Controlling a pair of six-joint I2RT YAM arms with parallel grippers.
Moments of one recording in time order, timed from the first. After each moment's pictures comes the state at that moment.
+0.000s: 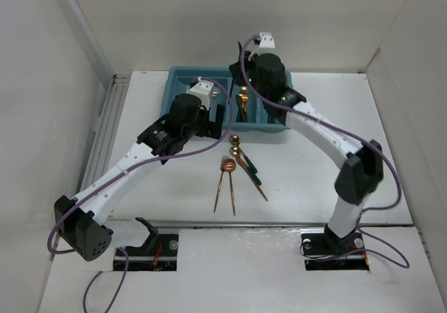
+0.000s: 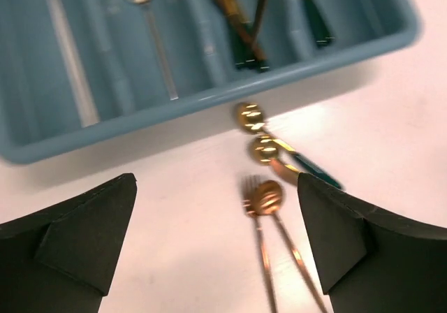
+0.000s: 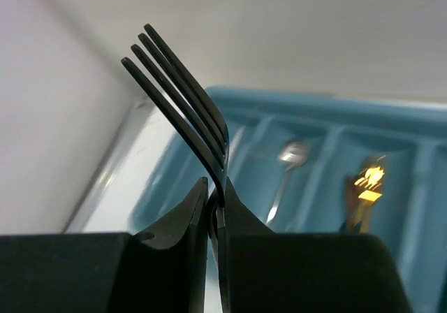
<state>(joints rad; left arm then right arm) -0.66 1.25 1.20 -0.46 -0.16 -0.20 0.67 1.70 1.58 0.07 0.19 0.41</state>
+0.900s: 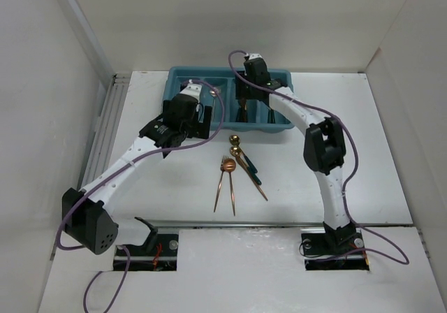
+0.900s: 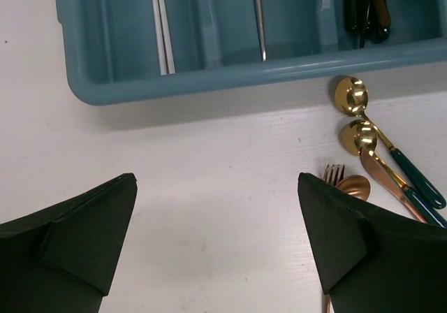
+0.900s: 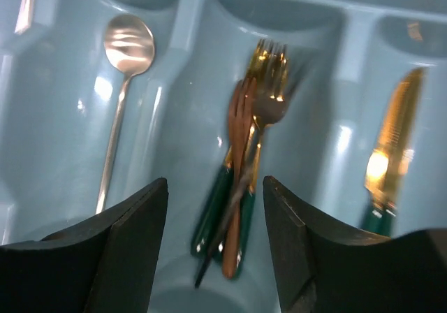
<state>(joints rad) -0.55 1.31 1.17 -0.56 -0.33 -0.20 0.49 2.30 2.08 -0.43 0.16 0.30</state>
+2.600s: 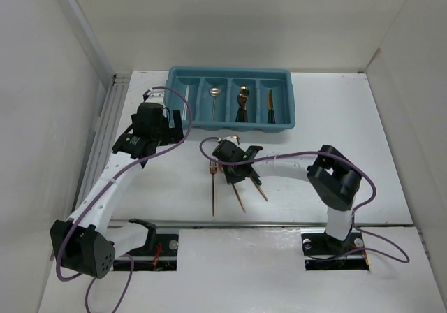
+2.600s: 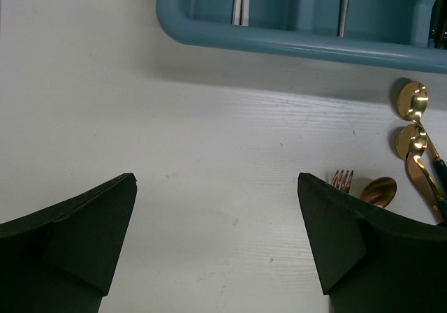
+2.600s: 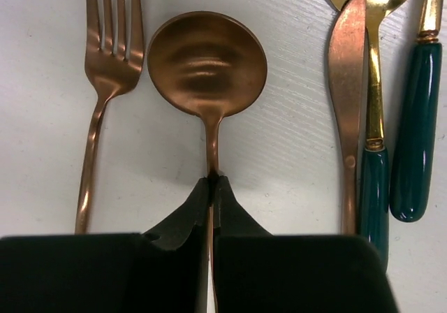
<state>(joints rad) -0.29 1.12 1.00 -0.59 -0.21 -0.27 0.98 1.87 1.21 -0.46 0.21 0.58</state>
